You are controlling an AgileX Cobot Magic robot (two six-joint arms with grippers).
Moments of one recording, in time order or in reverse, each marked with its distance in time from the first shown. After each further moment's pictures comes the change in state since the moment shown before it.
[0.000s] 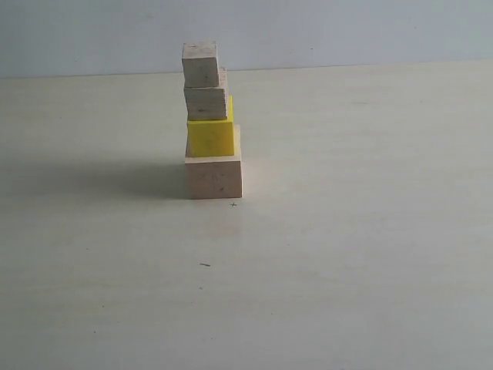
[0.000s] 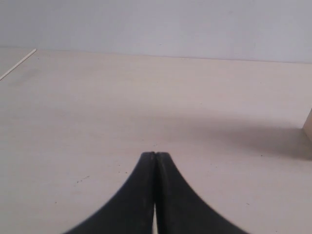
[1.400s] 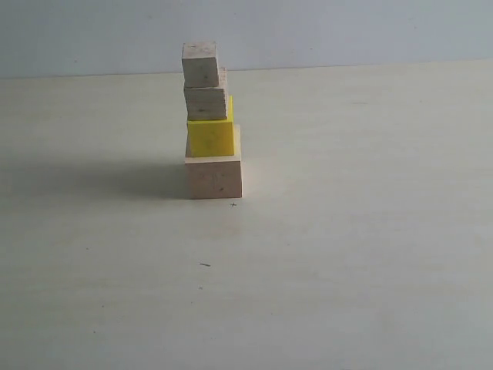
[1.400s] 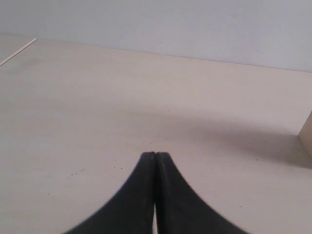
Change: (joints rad) left arm 0.000 0.000 0.000 0.021 0.008 -0.083; right arm 0.000 -0.188 0.141 -0.077 -0.002 0.000
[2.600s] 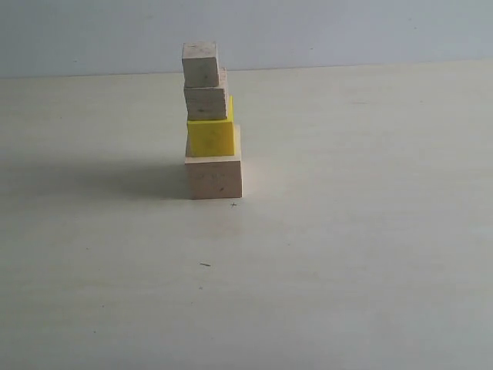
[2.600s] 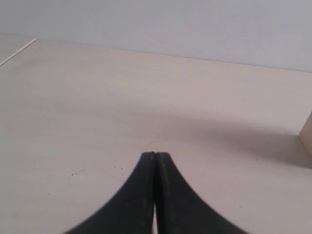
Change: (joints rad) left arm 0.000 0.000 0.000 0.002 0.000 0.000; right arm -0.087 -0.410 0.583 -1.275 0.169 1.206
